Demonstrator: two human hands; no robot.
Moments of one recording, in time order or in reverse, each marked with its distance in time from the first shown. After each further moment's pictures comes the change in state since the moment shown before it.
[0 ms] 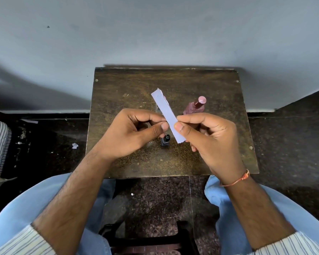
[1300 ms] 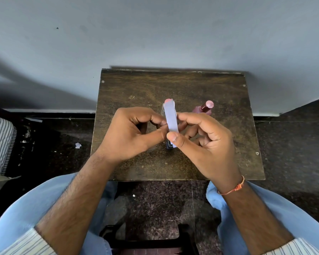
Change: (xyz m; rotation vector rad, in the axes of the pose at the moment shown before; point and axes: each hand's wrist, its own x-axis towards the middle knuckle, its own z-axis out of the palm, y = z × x) left_hand -0.001 0.000 -0.013 0.177 0.104 0.176; right_hand -0.001 0.008 0.015 -0.095 -0.051 -0.139
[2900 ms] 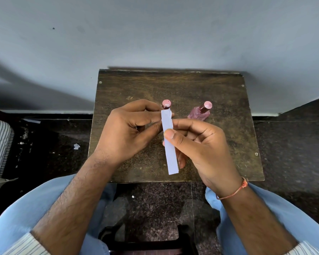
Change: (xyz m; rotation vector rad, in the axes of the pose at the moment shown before) left_hand 0.001 0.003 0.002 0.236 0.091 0.145; right_hand 0.001 -0.024 0.008 0.401 -0.072 0.421
